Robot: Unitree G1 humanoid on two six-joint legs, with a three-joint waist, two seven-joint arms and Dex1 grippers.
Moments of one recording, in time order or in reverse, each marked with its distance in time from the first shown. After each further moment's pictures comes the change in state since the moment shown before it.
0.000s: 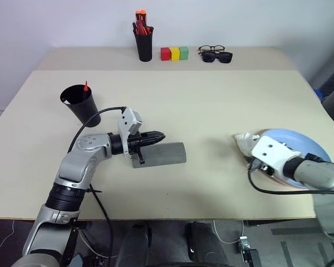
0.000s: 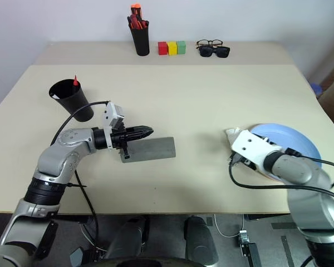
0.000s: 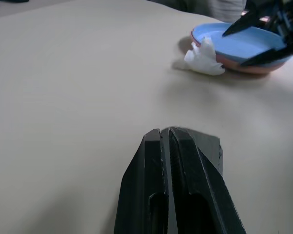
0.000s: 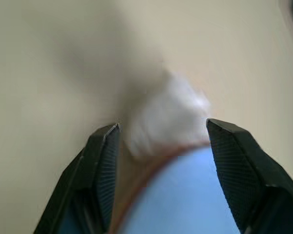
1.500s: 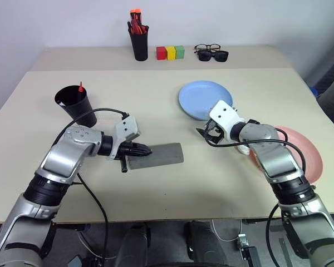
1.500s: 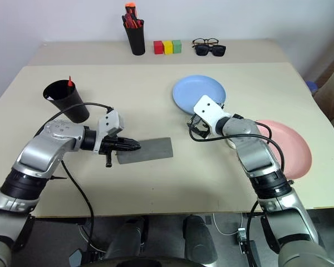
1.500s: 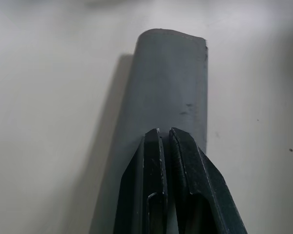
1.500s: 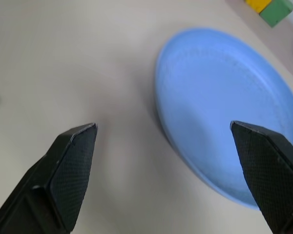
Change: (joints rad) left arm -0.065 0.202 -0.107 -0.074 0.148 0.166 -0.184; right arm -0.586 0.240 0.317 0.575 0.101 -0.144 -0.145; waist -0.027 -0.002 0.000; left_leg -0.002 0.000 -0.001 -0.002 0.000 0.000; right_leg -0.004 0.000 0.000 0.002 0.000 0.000
